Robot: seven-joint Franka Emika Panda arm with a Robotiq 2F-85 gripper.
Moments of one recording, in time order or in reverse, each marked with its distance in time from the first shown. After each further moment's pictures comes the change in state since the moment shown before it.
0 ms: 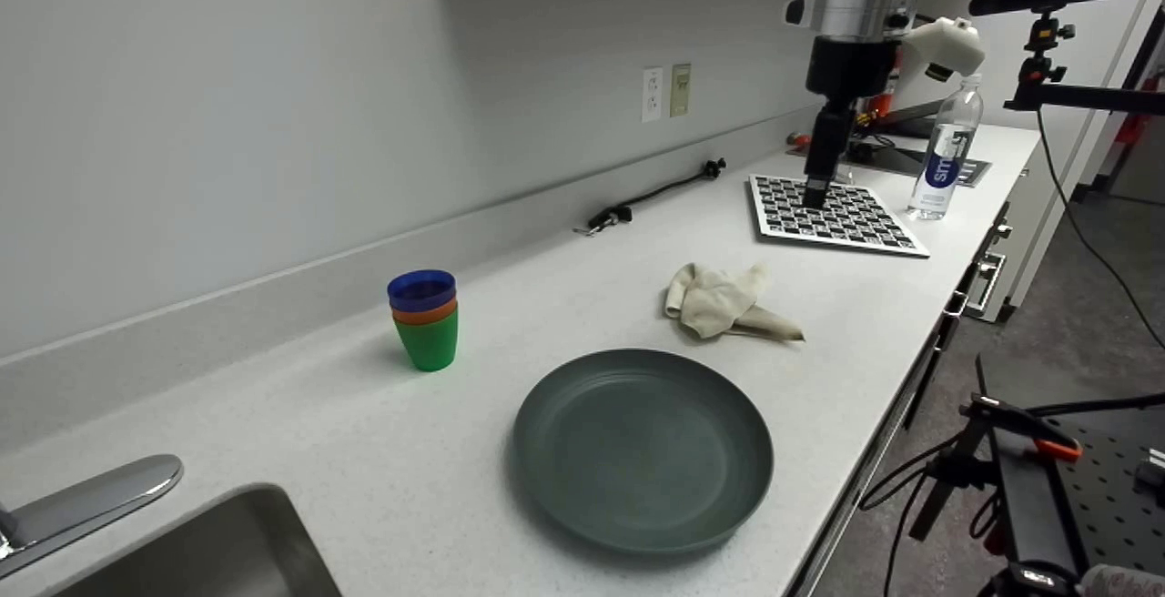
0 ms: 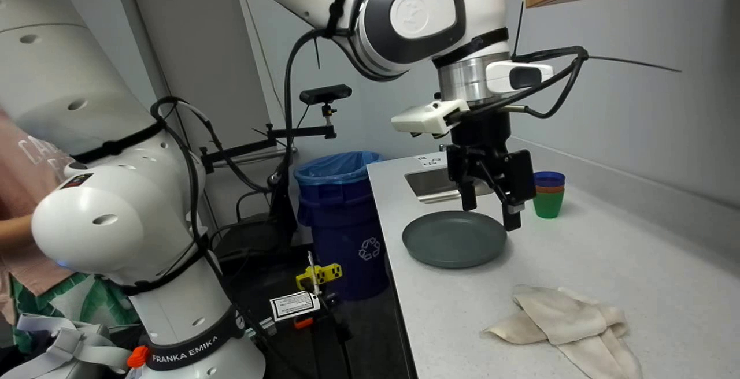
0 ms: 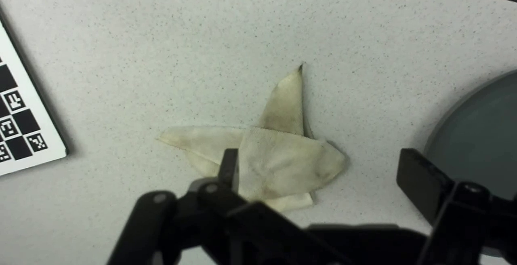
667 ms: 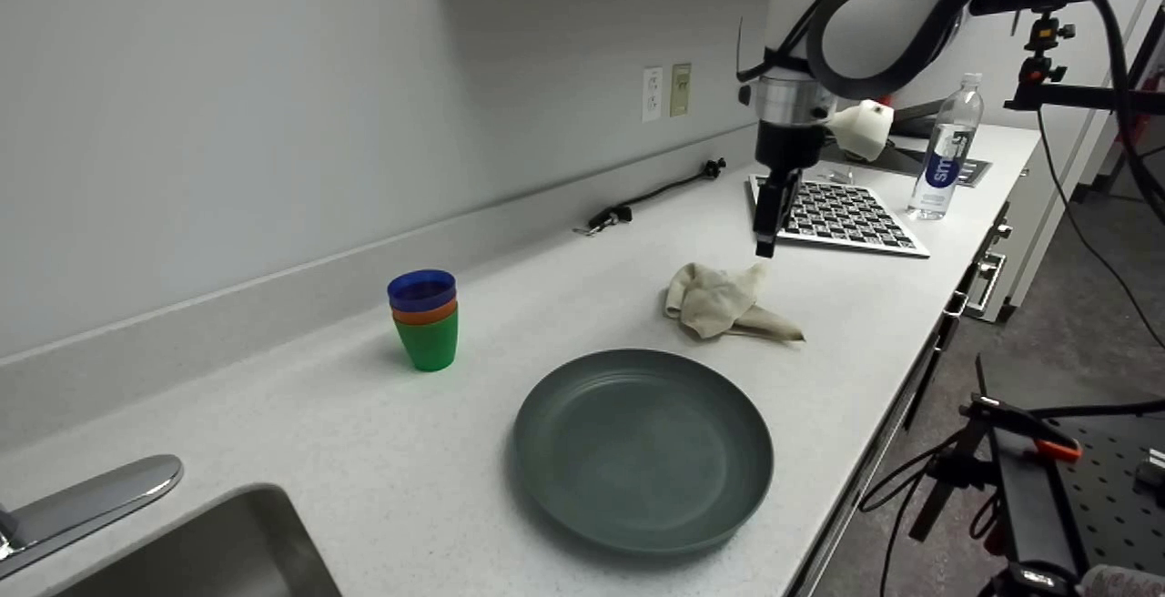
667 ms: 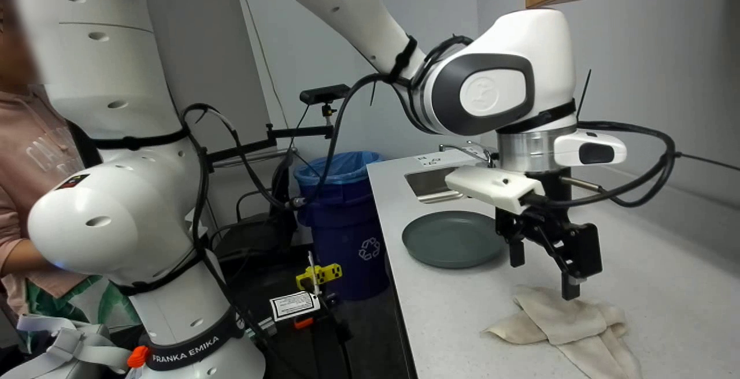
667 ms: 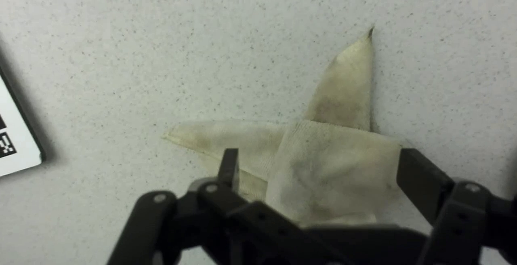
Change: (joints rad) arm -0.044 0.338 -0.033 0.130 0.027 0.190 -0.068
